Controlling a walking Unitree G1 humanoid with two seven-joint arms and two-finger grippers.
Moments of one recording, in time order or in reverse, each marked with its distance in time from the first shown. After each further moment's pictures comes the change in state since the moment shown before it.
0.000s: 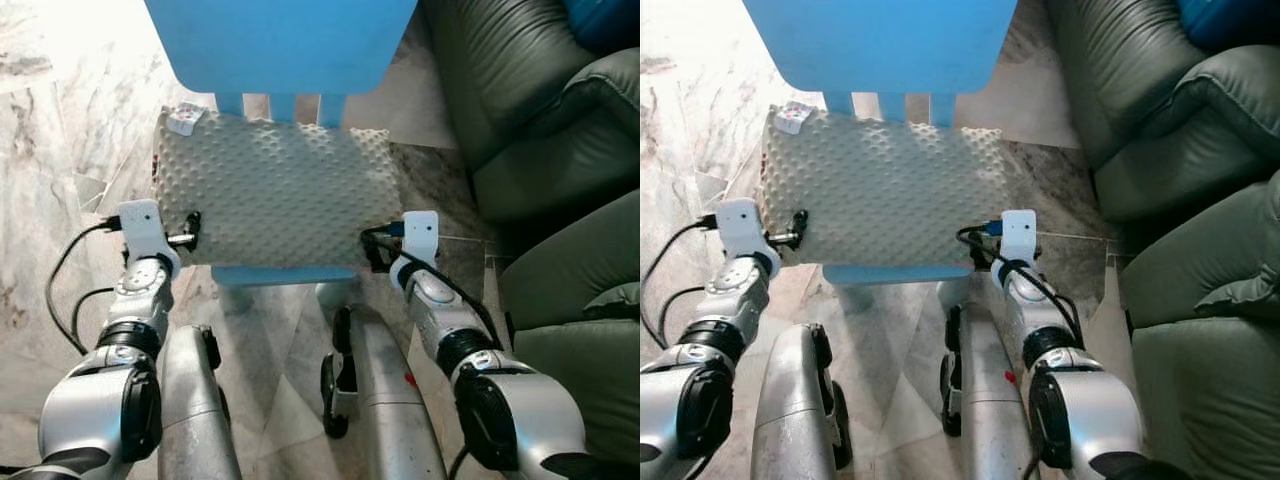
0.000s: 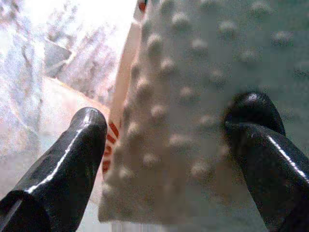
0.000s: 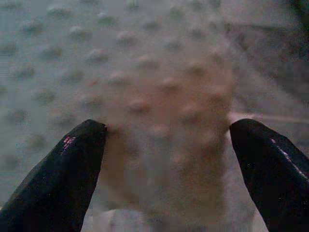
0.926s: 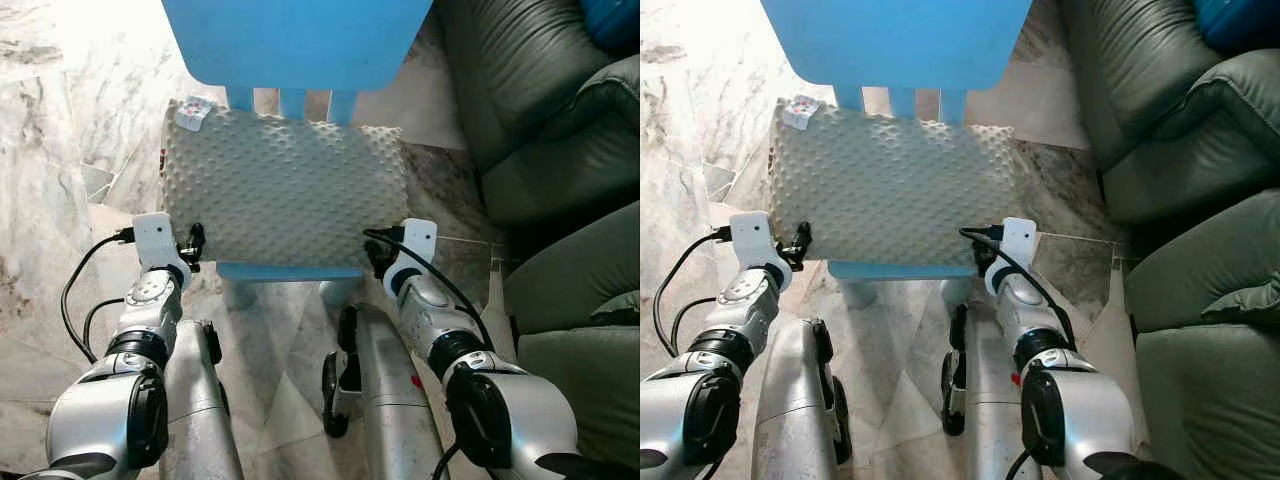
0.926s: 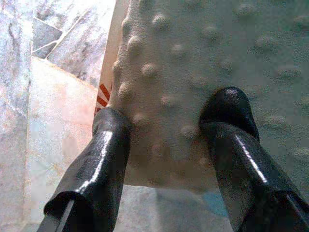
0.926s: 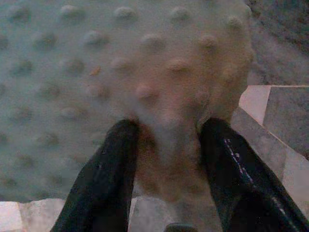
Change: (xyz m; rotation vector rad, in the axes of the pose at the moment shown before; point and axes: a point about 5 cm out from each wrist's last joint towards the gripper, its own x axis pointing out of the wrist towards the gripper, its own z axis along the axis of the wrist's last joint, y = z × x) left arm -0.004 -0.007 -0.014 -0.009 0.026 -0.038; right arm 0.000 0.005 -0.008 0.116 0.056 -0.022
